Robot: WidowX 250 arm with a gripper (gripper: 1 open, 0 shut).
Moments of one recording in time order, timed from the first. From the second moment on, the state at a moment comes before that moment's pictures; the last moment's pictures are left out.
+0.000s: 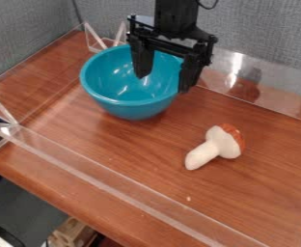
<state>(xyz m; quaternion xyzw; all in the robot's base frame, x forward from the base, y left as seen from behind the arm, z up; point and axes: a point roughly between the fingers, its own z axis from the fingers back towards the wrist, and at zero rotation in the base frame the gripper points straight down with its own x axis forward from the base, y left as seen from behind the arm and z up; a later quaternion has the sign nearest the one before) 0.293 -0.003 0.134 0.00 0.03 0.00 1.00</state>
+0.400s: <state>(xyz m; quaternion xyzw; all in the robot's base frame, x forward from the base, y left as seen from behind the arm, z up) 0.283 -0.010 0.109 0.00 0.06 -0.04 1.00</state>
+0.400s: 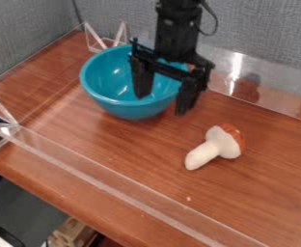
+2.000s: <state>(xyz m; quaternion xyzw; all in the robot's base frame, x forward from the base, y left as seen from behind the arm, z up) 0.285 -0.006 0.098 0.01 0.03 -0.17 0.98</state>
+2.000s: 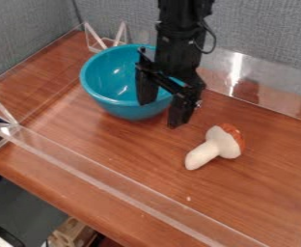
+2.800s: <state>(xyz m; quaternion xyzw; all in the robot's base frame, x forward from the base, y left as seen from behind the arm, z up) 0.284 -0.011 0.097 0.01 0.01 -0.22 0.98</state>
